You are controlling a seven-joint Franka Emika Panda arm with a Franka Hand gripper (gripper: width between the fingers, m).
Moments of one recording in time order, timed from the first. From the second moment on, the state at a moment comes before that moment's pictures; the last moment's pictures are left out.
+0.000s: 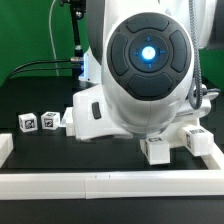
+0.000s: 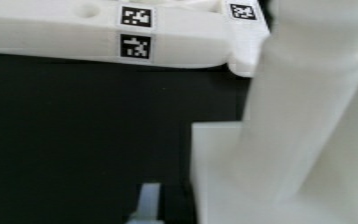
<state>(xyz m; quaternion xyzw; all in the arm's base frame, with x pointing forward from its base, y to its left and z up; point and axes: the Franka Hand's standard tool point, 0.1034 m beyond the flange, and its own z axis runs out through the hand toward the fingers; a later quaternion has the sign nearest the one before) 0.539 0.028 0.055 -0.88 -0.03 0.46 0.07</state>
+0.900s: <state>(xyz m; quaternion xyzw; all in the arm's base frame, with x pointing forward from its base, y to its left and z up) 0.541 0.032 0.039 -0.88 0.01 0.47 0.04</state>
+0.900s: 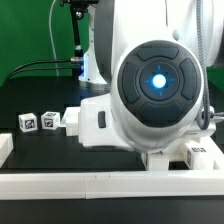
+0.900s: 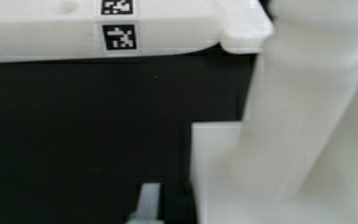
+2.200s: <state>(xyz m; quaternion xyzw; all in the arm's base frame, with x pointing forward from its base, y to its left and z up) 0.585 -0.007 0.094 -0.97 0.02 0.22 0.06</state>
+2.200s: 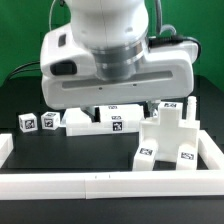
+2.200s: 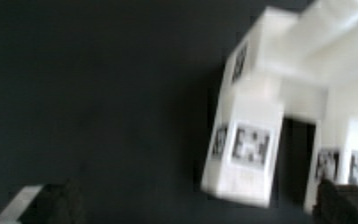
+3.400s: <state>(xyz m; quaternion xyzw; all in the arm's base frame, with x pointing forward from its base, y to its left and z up) 0.556 -0.032 0.095 -0.98 0.19 0.05 0.02</state>
